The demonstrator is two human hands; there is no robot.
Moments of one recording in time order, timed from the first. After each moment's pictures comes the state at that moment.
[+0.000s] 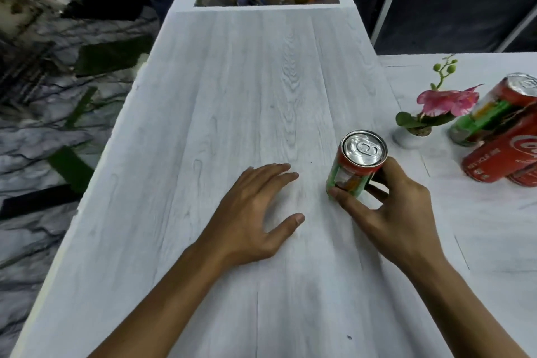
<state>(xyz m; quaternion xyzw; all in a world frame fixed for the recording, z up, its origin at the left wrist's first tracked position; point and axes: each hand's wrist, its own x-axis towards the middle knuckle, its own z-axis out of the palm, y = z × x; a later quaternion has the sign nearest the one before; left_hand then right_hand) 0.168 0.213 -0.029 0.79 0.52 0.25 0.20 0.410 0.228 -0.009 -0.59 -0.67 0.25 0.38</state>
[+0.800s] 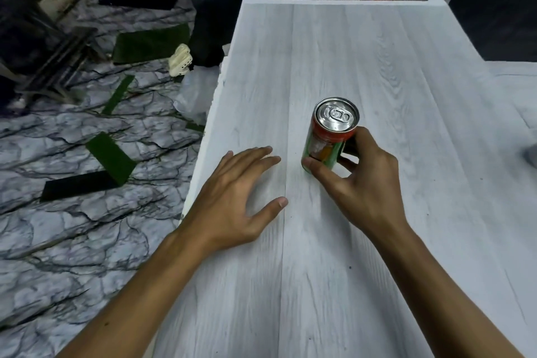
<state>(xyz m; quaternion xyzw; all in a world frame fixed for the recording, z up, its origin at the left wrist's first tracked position) -0.073 0.215 -0.034 0.76 0.59 0.23 0.15 0.150 0.271 -0.020 -0.55 -0.68 0.27 0.41</state>
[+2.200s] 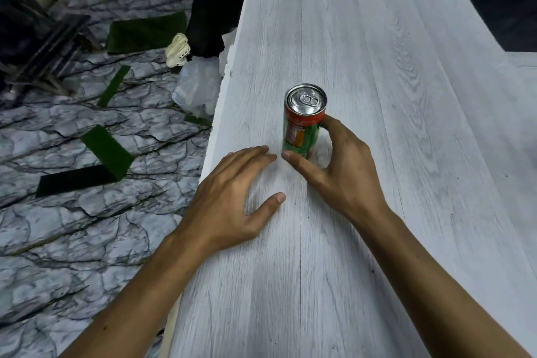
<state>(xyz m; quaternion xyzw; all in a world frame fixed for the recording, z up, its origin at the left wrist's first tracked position) -0.115 0.219 -0.055 0.74 0.61 0.23 0.15 0.087 0.294 -0.042 -0.56 -0.75 0.24 0.28</state>
